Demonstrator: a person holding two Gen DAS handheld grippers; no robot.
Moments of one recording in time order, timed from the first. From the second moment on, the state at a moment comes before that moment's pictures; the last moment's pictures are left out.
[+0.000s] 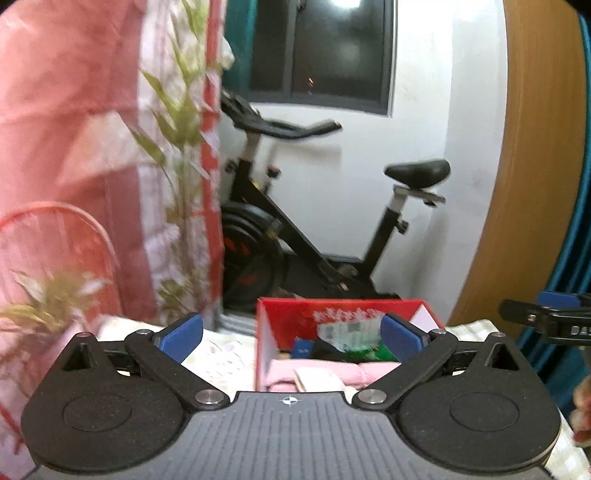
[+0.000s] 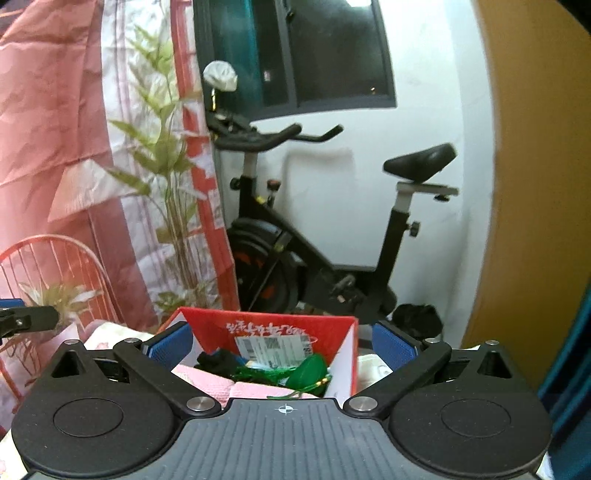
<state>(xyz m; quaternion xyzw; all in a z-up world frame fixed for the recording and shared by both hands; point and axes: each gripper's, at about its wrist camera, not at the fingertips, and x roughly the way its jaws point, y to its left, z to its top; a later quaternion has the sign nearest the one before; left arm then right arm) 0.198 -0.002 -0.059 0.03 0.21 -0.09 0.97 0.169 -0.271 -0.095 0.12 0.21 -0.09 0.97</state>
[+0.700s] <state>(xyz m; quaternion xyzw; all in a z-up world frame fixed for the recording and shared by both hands) 0.002 0.005 0.034 0.06 0.11 -0.03 0.99 -0.010 -0.171 0.011 0.06 0.14 -0.12 0.98</state>
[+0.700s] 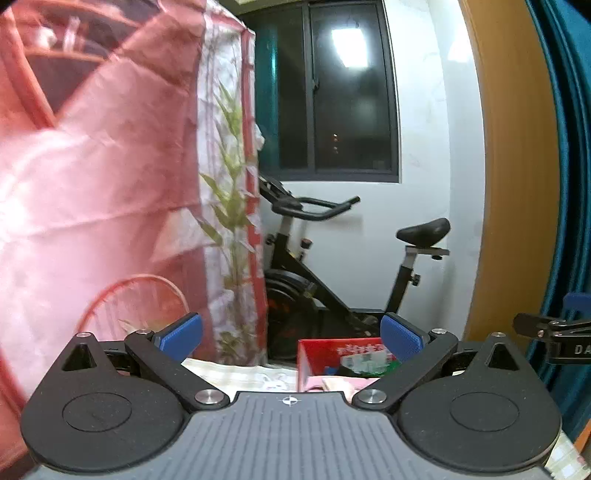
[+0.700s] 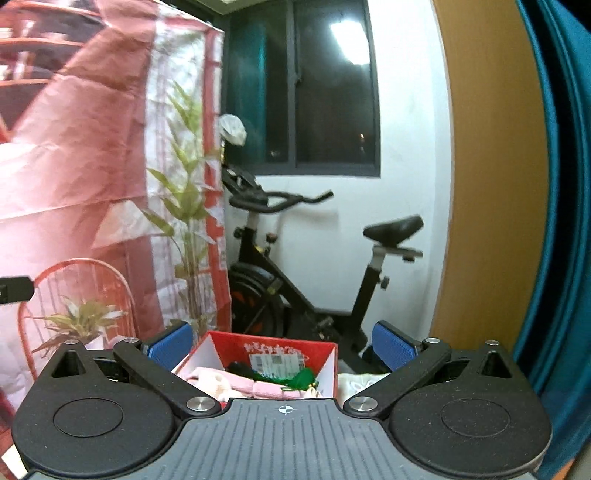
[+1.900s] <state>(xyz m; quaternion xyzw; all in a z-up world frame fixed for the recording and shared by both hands) -0.033 0.022 0.038 0.02 0.11 0.02 0.99 -0.052 -0.166 0.032 0.07 0.12 -0.13 0.98</state>
